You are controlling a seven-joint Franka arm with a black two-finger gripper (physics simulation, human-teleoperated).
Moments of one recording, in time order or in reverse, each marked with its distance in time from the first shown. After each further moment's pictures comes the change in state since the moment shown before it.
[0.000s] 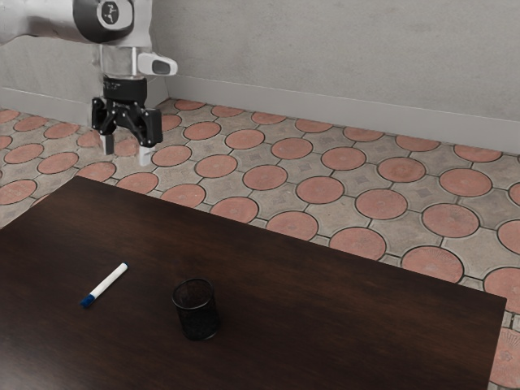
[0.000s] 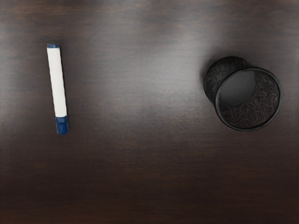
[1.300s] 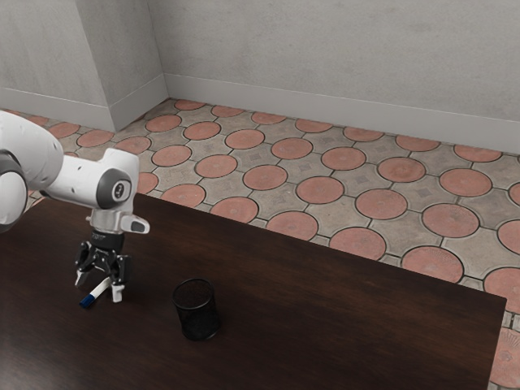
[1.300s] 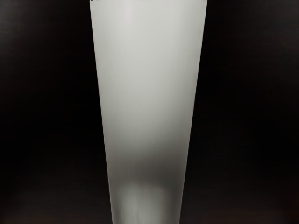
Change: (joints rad) arm 0.122 0.393 0.165 -0.425 0.057 0.537 0.212
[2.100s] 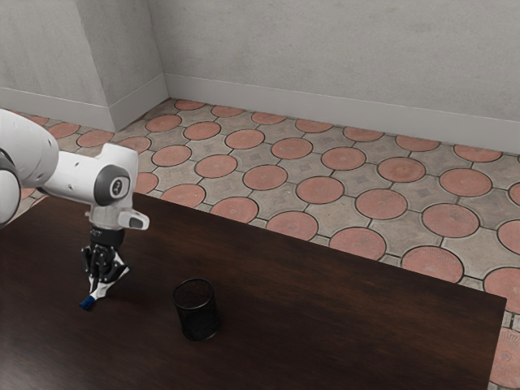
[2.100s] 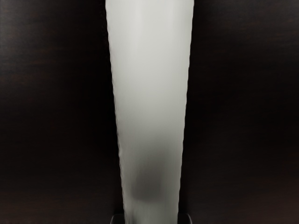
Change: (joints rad) arm -0.010 -0.042 0.003 -0.027 0.006 0.015 0.070
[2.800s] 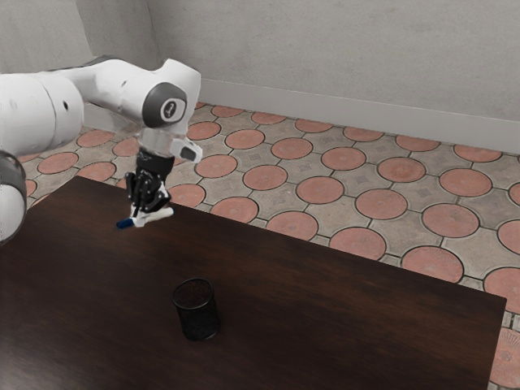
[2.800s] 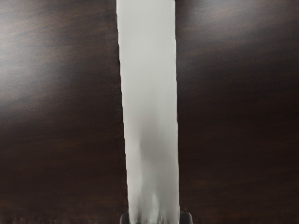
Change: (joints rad) arm -0.218 -0.065 -0.028 0.375 0.085 -0.380 -0.072
